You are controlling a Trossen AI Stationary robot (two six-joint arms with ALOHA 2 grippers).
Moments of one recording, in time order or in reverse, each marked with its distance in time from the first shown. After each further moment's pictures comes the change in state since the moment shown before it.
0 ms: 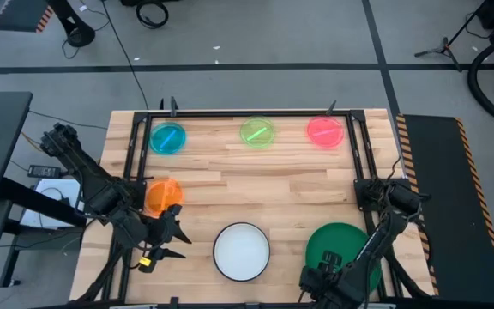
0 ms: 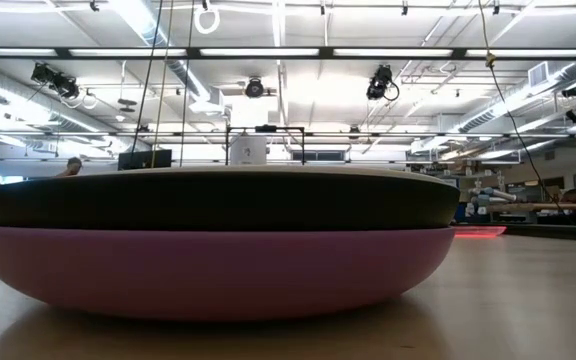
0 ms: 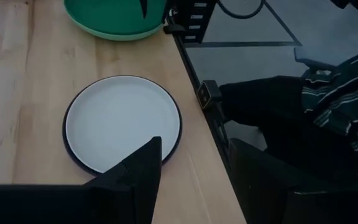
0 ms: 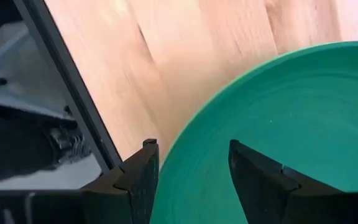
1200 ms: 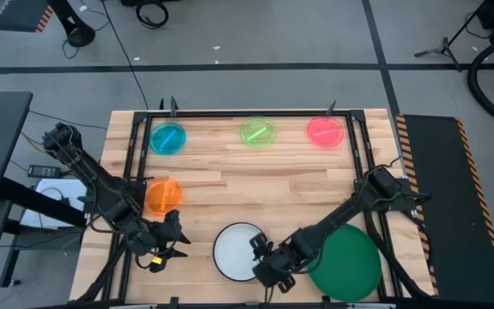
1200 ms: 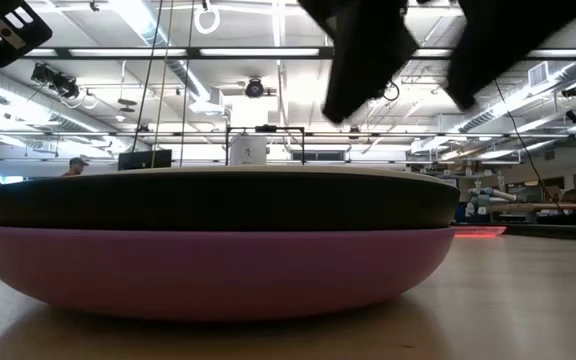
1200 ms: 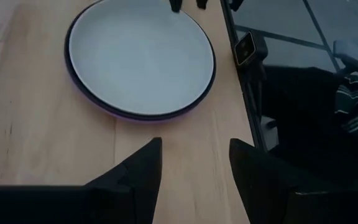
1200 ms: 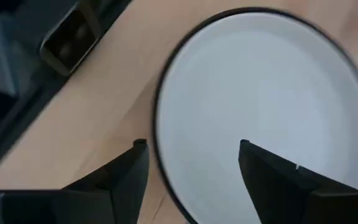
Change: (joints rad) left arm -0.043 0.008 -0.317 0.200 -0.059 -0.274; right arm -0.342 -0.001 -0.104 0.608 0.028 -1.406
